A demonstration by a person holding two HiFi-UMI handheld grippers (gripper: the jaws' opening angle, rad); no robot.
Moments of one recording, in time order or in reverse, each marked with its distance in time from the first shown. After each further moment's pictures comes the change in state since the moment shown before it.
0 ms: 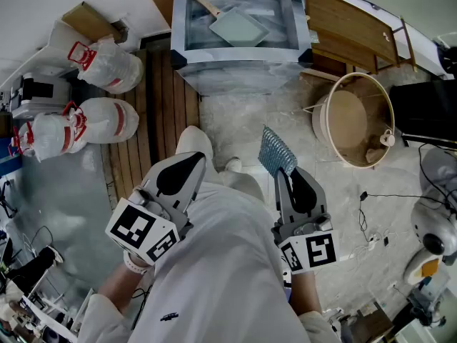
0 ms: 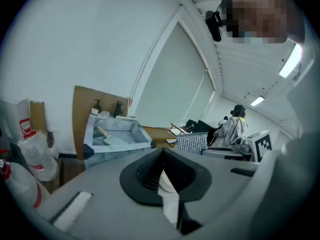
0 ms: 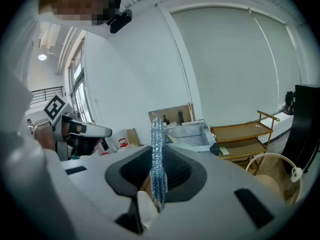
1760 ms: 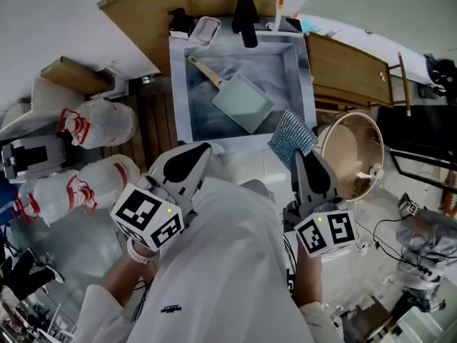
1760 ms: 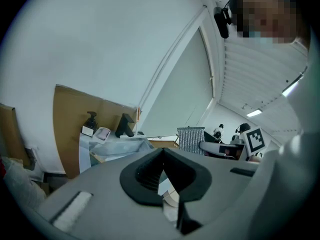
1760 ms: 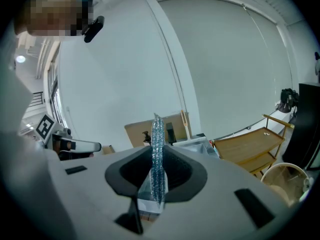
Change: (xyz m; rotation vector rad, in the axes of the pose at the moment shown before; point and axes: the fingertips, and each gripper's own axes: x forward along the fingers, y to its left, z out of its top) left arm 0.166 0.231 0.190 -0.064 -0.002 -0.123; right arm 0.292 -0.092 0.163 0.100 0.005 -0.147
